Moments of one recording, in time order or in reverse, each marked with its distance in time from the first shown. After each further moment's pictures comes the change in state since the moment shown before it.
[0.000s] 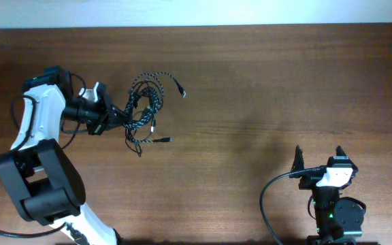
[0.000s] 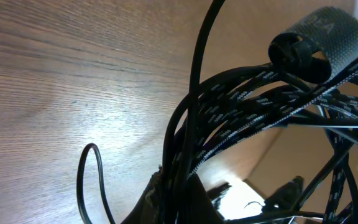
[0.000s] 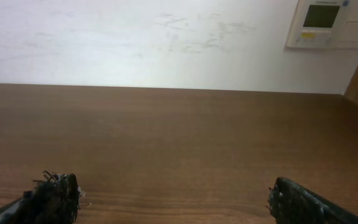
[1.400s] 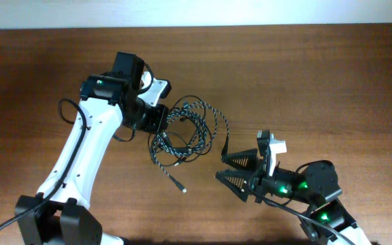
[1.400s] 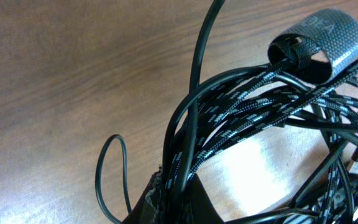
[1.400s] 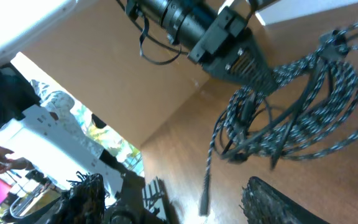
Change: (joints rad) left arm -0.483 -0.292 -0.032 0.061 -0.416 0.209; right arm 0.457 0.773 0.317 0.509 -0.855 0.728
